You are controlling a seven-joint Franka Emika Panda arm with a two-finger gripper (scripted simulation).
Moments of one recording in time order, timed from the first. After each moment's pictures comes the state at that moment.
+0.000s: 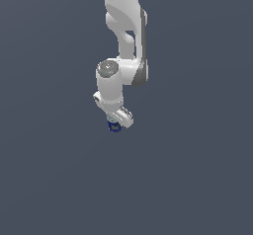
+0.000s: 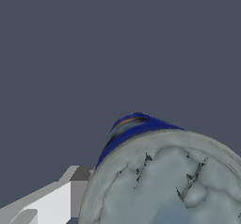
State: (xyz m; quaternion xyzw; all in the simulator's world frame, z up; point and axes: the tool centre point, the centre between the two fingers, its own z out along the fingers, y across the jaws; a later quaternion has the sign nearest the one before) arm -0.045 -0.057 0.089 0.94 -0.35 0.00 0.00
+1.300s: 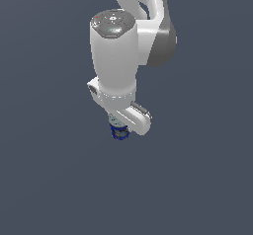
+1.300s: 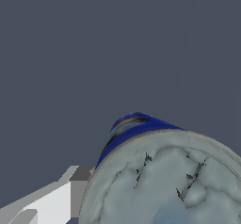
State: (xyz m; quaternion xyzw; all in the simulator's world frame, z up) arm 0.071 -0.021 0.248 0.94 -0.35 0.00 0.00
